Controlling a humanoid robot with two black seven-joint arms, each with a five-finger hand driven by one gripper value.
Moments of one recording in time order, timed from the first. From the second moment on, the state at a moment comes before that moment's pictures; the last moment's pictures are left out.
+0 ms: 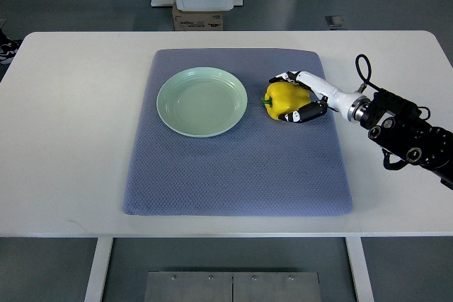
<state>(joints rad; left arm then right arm) -0.04 0.00 -0.11 -0.23 0.02 0.17 0.04 1.01 -0.20 0.05 0.55 -0.84 0.03 0.48</state>
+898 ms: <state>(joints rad) -0.04 0.00 -0.11 -0.23 0.02 0.17 0.04 1.06 -0.20 0.20 0.71 -0.73 0.05 0.38</state>
